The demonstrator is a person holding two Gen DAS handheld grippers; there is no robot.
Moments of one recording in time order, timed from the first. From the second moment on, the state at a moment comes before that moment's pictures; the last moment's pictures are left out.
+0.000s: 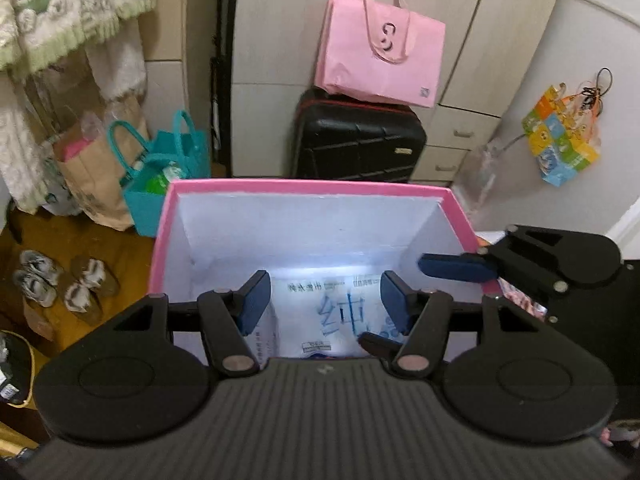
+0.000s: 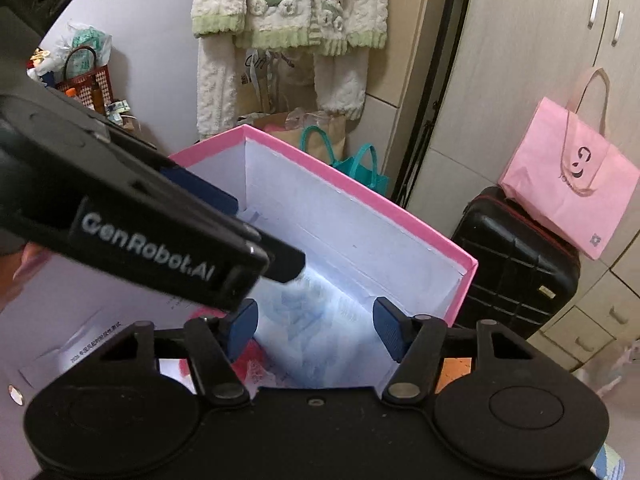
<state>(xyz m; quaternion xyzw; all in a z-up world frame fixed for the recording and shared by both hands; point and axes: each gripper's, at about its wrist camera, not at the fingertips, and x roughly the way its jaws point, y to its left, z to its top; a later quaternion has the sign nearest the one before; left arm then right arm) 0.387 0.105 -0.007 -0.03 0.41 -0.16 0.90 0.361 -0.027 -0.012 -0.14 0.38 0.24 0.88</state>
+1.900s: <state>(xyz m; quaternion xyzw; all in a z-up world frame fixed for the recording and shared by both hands) 0.127 -0.048 0.042 0.13 0.37 -0.36 0.85 0.125 -0.250 0.064 -0.01 0.24 0.22 0.94</state>
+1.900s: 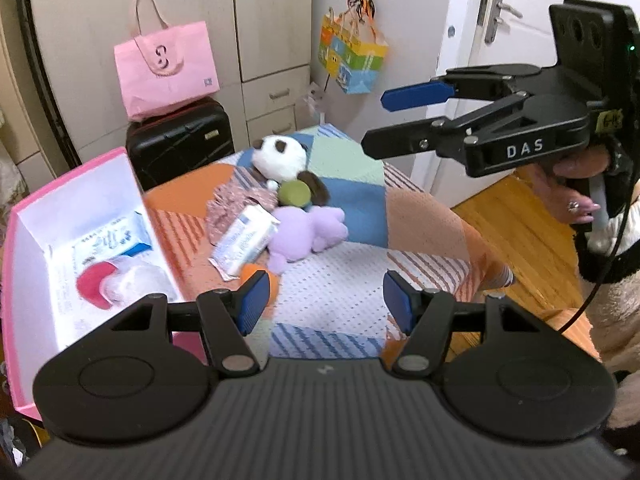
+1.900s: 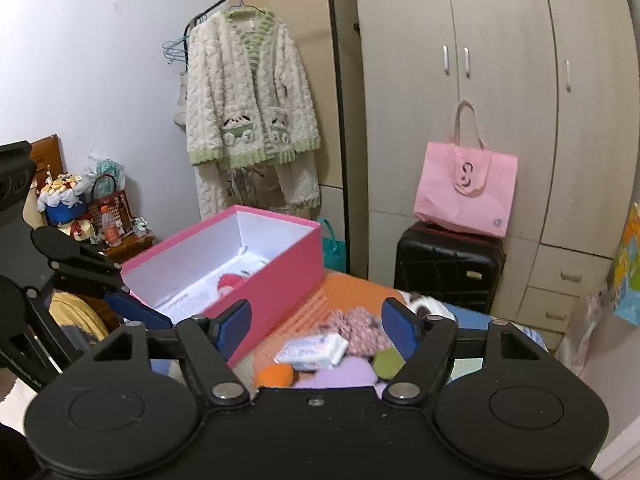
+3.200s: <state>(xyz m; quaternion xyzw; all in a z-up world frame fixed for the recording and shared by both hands) 0.166 -0.120 -0.084 0.15 0.32 -0.09 0.93 0.230 -0.266 -0.059 0.04 0.30 0.20 0.93</state>
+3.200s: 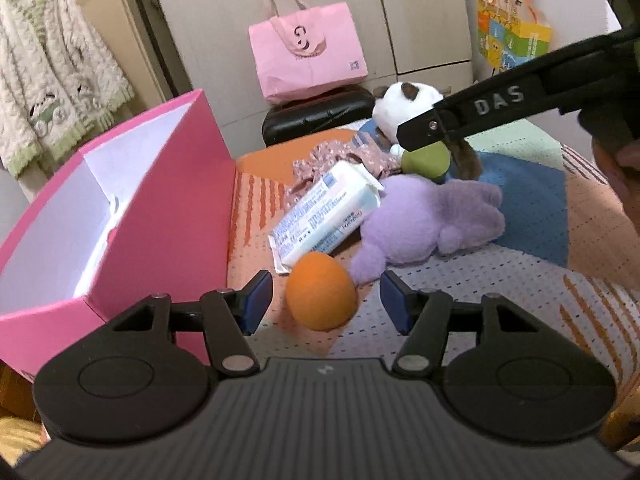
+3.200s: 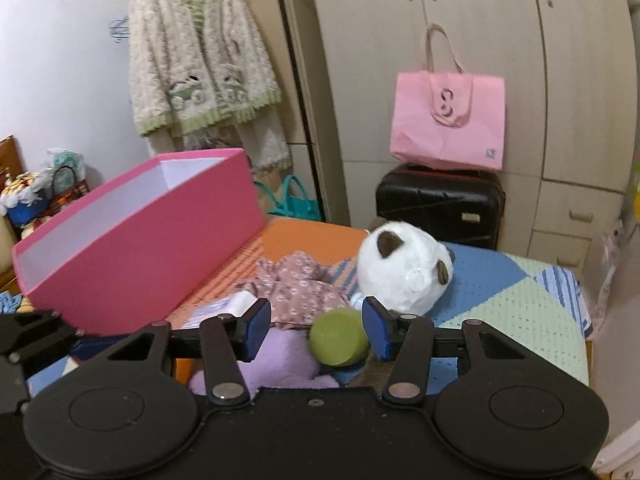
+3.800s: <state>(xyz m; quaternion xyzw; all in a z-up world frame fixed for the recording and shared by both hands) 0.184 -0.106 -0.098 0.09 0.34 -0.08 0.93 0.244 -0.270 -0.091 0.08 0.34 0.16 0.93</state>
